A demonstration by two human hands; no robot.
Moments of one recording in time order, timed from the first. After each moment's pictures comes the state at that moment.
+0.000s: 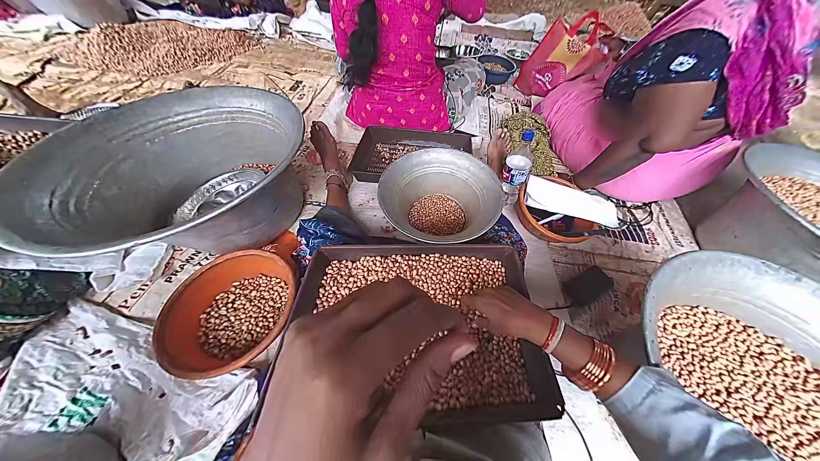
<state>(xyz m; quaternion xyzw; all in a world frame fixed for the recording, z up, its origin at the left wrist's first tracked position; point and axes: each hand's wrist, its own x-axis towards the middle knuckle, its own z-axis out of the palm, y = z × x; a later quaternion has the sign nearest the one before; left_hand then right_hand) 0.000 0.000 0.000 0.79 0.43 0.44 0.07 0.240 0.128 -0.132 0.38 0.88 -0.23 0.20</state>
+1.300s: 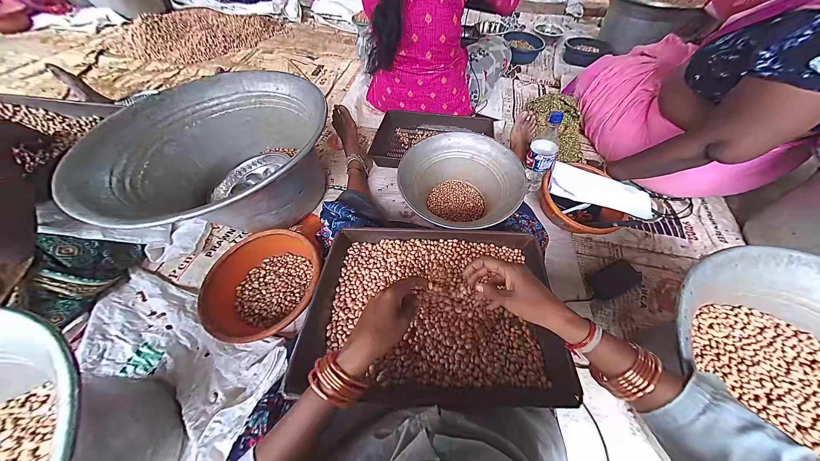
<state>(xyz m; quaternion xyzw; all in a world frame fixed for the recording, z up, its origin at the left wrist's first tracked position) -0.030 0.034 -0.140 0.65 0.63 0.20 0.37 0.231 0.113 -0.114 0.42 0.75 -0.49 -0.13</state>
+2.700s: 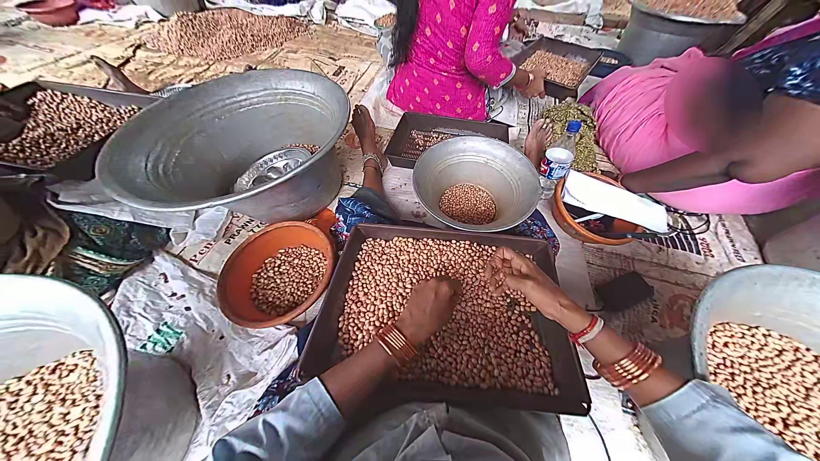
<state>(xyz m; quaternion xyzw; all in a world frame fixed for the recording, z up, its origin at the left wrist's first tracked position) 0.015 0.070 -0.167 0.74 0.60 0.07 0.30 0.233 0.133 -0.137 0.40 0.67 -0.59 -0.22</state>
